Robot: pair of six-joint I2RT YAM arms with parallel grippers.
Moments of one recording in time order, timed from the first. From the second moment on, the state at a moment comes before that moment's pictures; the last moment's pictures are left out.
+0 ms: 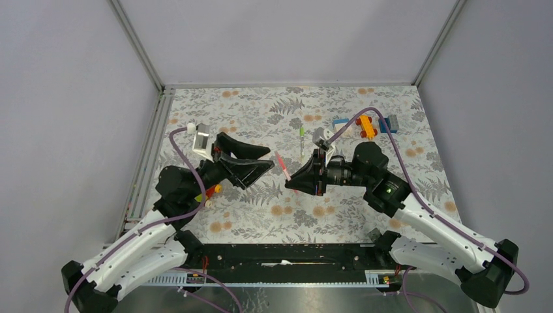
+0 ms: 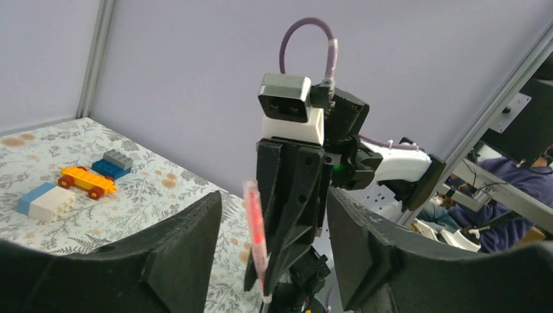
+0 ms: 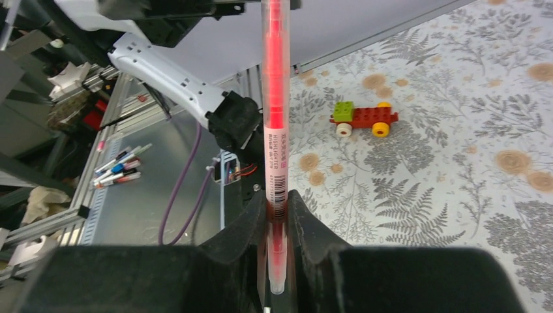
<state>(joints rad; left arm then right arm) -0.73 0.69 0.64 0.53 0.40 -0.70 0.80 0.92 0.83 0.02 -0.63 0.32</state>
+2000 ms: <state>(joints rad) -0.70 1.15 0.62 0.41 0.01 -1.03 0.84 1.29 1.01 -0.33 -0.05 0.28</state>
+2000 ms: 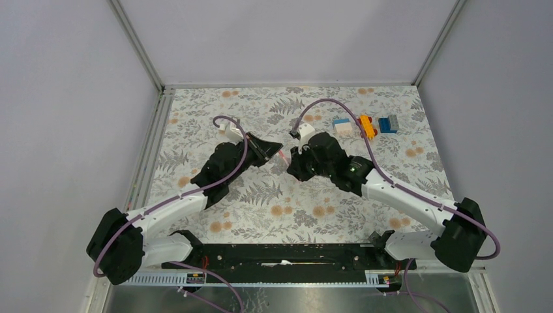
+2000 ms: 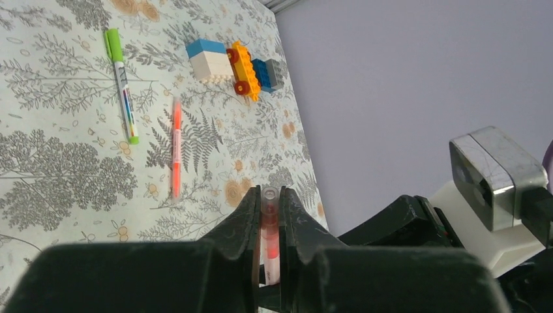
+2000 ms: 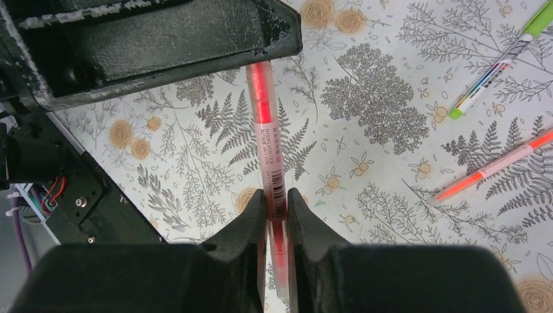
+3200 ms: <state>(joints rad) -0.73 0.86 1.01 -0.70 -0.37 -1.30 0.81 1.82 1.08 -0.19 0.27 0.43</state>
